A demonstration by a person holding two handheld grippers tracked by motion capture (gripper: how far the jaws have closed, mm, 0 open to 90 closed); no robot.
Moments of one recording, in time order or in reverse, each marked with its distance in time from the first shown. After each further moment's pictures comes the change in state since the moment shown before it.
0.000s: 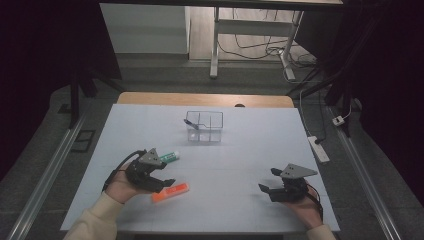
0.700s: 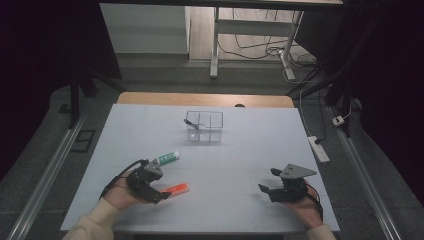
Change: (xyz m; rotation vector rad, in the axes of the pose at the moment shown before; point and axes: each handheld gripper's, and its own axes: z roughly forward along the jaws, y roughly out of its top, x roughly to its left) left arm -0.006 -0.019 0.021 0.169 -0.023 -0.009; right arm 0.000 -0.001 0.001 0.006 -0.005 -0.009
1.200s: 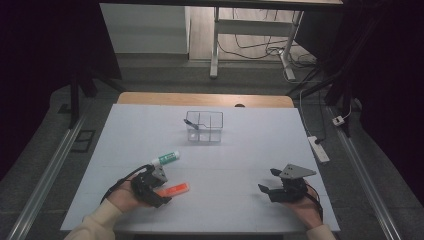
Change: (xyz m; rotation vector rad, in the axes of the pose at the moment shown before) left arm -0.005 0.000 0.016 0.099 0.003 0.071; right arm 0.000 0.000 0.001 0.006 0.001 -0.002
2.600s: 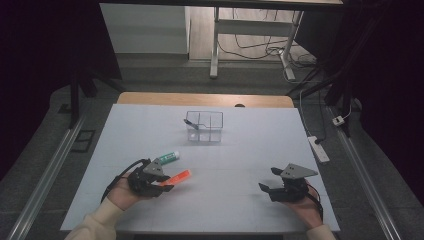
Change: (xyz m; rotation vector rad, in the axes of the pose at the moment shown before) left arm 0.001 0.005 -0.025 -0.207 0.017 0.013; right arm 0.000 0.002 -0.004 -0.023 -0.010 -0.001
